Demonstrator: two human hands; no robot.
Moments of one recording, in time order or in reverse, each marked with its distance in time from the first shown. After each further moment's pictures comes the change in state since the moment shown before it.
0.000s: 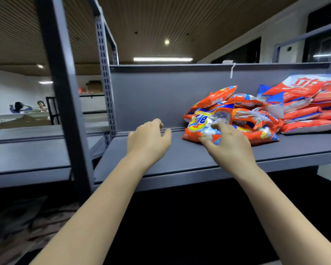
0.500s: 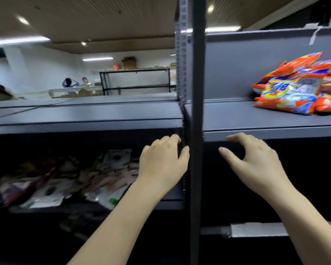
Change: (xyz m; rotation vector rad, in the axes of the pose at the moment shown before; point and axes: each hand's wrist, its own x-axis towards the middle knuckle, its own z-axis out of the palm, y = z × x) left_hand -0.179 -0.180 -0.117 0.134 -0.070 -0.017; right_hand -0.188 -0.184 0.010 0.130 -0.225 -0.108
